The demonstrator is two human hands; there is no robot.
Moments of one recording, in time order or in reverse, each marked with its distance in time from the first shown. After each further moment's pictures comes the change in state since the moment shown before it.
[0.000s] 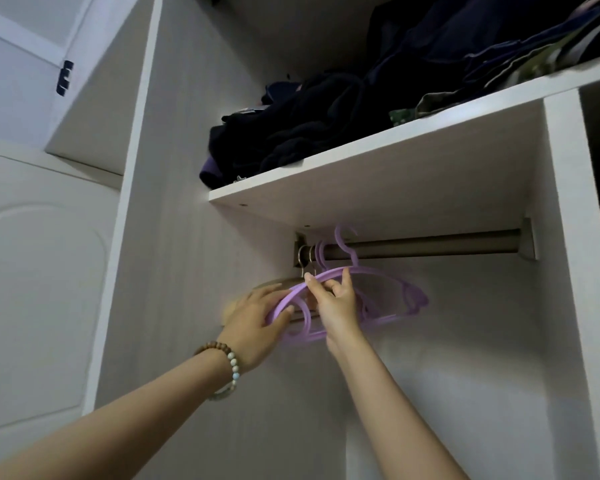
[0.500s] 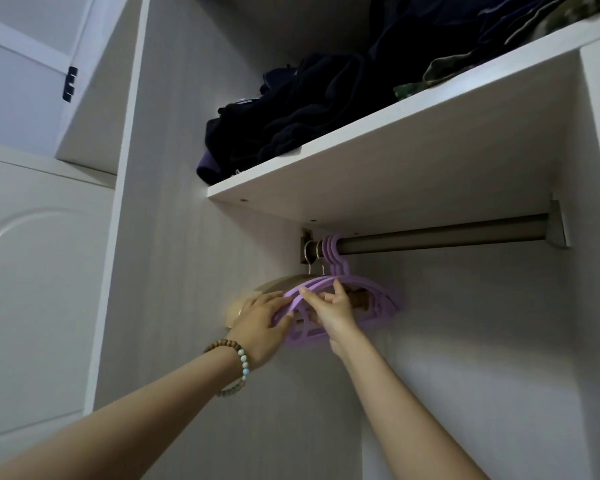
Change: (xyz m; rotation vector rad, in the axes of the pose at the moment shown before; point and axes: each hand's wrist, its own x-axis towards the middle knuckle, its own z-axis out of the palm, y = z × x) left_hand 0.021 -0.020 0.021 0.151 -0.059 -0.143; right_hand 0.038 0.045 -0.002 -0.034 -0.093 0.169
